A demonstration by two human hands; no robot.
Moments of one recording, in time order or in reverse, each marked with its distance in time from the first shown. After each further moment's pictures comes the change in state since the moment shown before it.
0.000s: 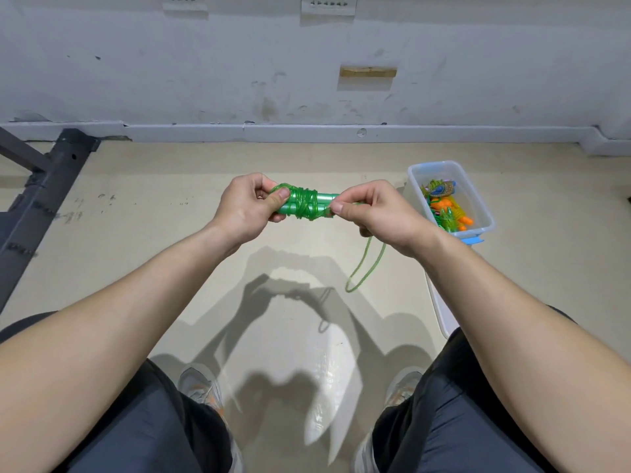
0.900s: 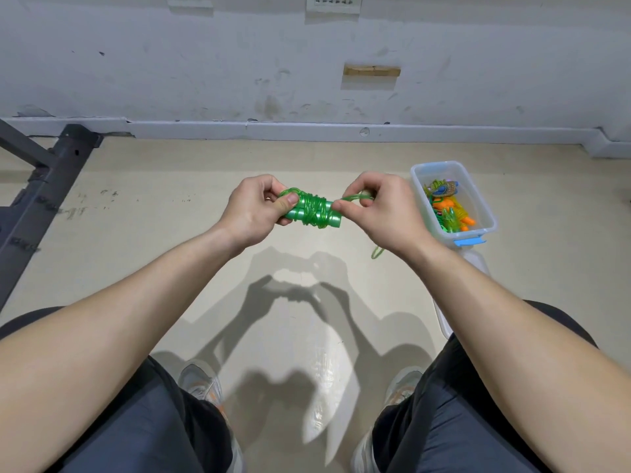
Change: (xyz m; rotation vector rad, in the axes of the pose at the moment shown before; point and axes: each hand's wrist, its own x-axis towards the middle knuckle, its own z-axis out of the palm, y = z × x) left_hand -0.007 0.000 0.002 0.037 -0.038 0.022; right_hand 0.001 0.004 0.008 -0.360 0.356 -0.165
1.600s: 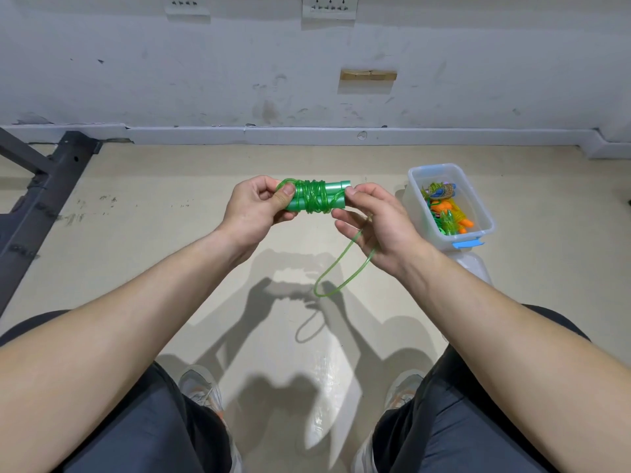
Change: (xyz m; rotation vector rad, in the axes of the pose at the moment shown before) left_hand -0.001 0.008 0.011 -0.409 0.028 -0.056; right_hand -0.010 -0.008 0.006 1.150 -0.073 0.566
